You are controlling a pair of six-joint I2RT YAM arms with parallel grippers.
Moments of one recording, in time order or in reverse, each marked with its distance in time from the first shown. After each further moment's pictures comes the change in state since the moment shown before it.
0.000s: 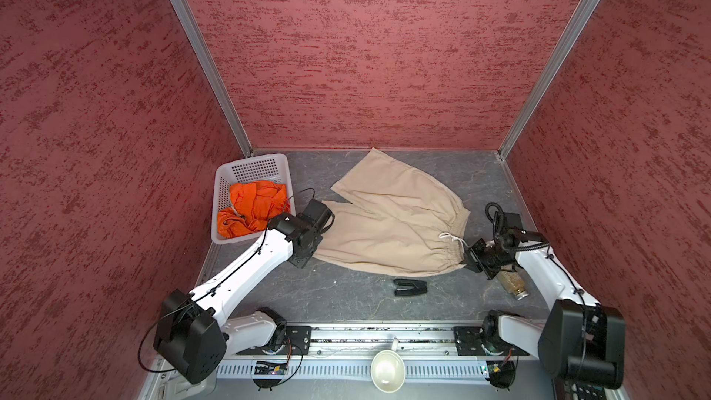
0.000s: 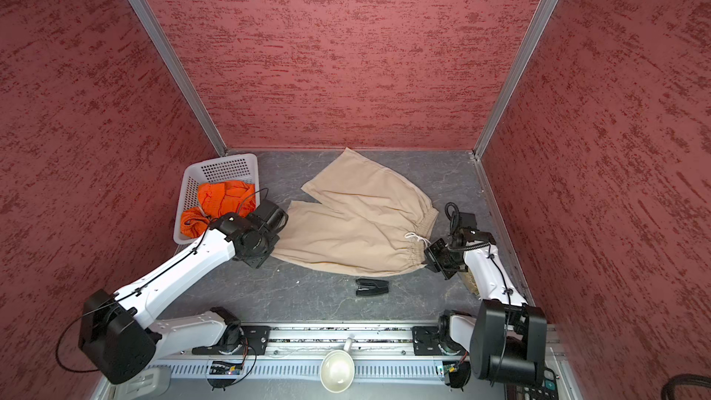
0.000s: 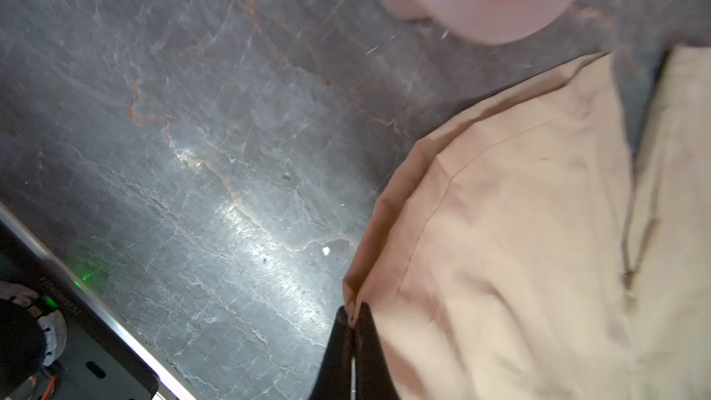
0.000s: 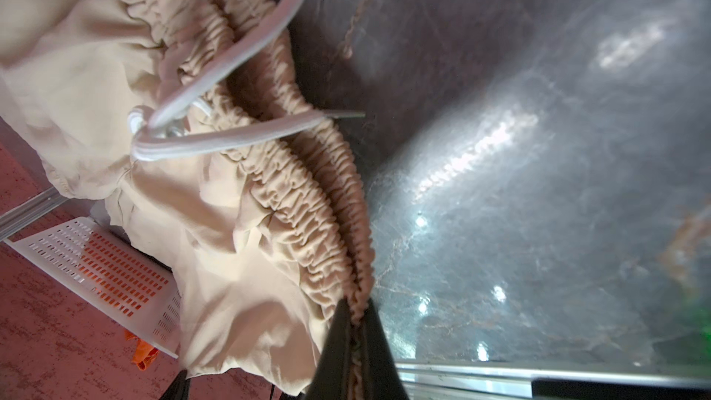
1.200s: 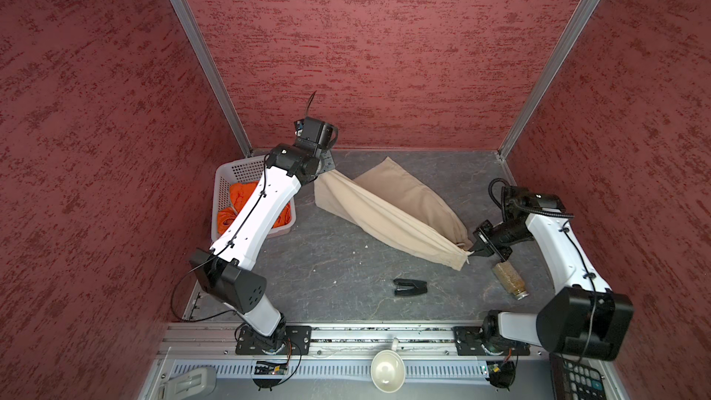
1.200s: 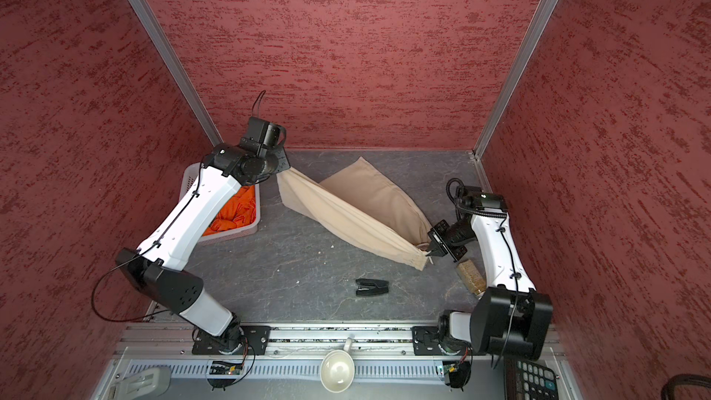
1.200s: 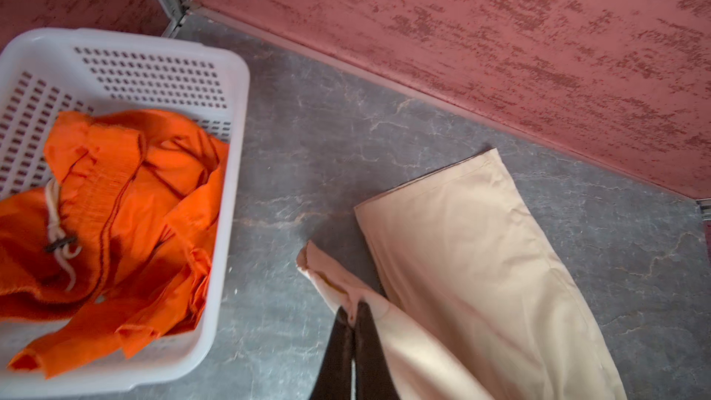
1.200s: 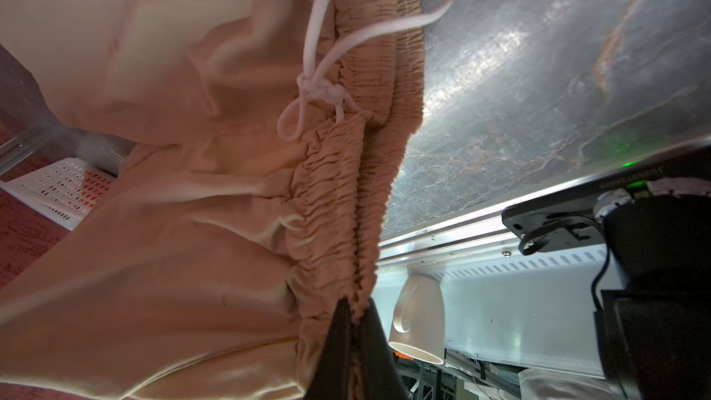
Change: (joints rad) left arm 0.121 0.445 0.859 0.127 -0.056 0.899; right arm 0.005 0.162 0.449 -0.528 -0.018 -0.100
